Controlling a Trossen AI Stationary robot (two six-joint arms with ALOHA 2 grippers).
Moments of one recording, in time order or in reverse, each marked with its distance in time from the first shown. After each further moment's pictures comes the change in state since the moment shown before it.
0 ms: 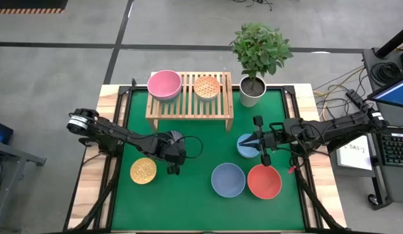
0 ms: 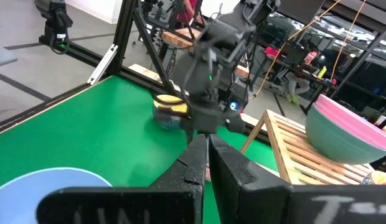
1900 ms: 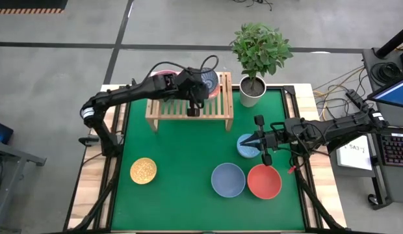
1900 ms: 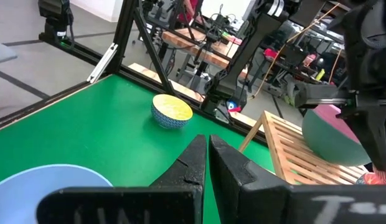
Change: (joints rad) left arm 0.544 0.137 0.780 -0.089 0.130 0.972; right arm 0.000 -0.022 0.000 -0.023 0.000 -0.019
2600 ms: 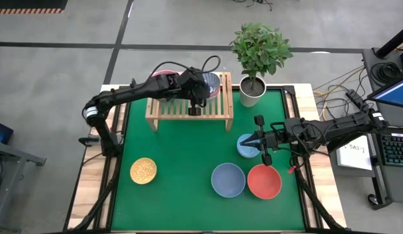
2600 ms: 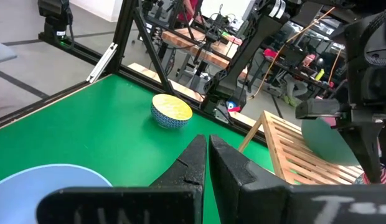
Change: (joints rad) left arm 0.017 0.030 0.000 0.000 -0.003 -0.013; right arm 0.000 0.000 0.000 0.000 0.001 -0.002
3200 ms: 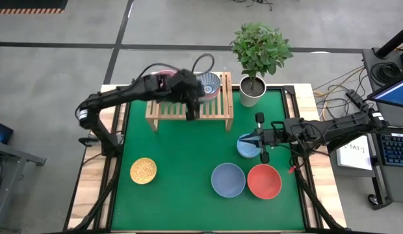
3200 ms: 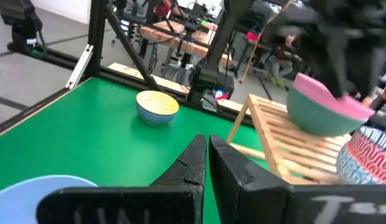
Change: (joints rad) left arm -0.099 -0.078 0.092 -0.158 0.000 -0.329; right arm 0.000 0.008 0.000 0.000 0.094 0.114
